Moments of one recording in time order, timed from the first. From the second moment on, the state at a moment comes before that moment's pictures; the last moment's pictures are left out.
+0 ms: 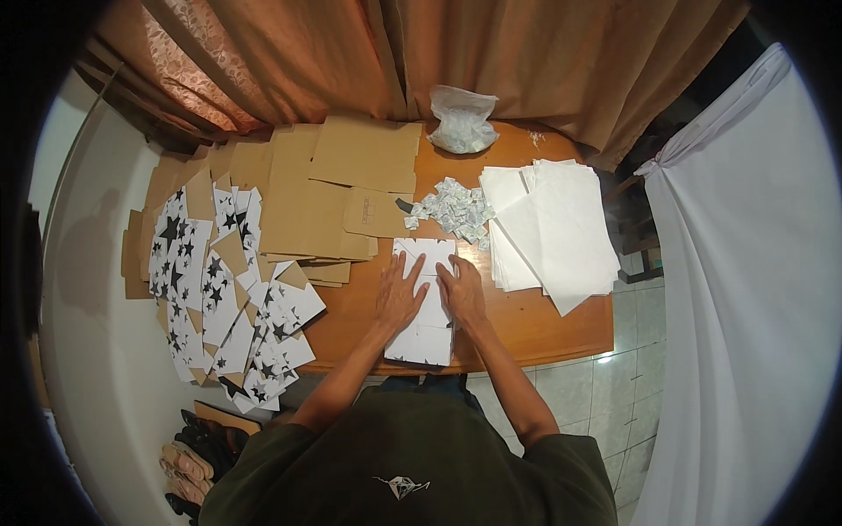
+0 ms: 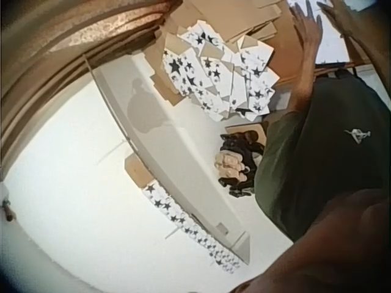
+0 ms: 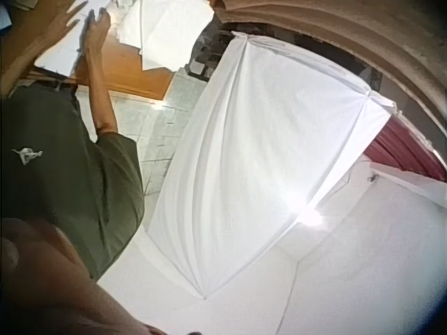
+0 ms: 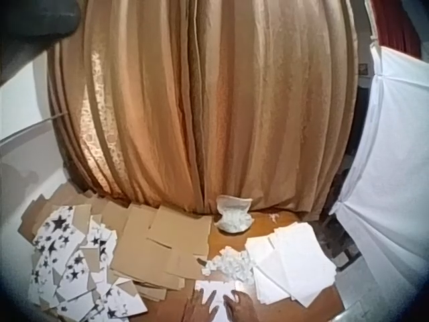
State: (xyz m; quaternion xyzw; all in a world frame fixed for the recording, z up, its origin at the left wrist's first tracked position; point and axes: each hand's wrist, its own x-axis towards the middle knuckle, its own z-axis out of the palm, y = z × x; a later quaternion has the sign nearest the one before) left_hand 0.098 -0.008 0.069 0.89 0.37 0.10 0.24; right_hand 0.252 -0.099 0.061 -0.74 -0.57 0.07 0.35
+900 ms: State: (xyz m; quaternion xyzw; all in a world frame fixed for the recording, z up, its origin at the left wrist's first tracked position) left_hand 0.085 -0.020 0.063 0.77 0.53 0.08 0.34; right_hand 0.235 -0.122 0.043 -0.80 -0.40 0.20 0.41
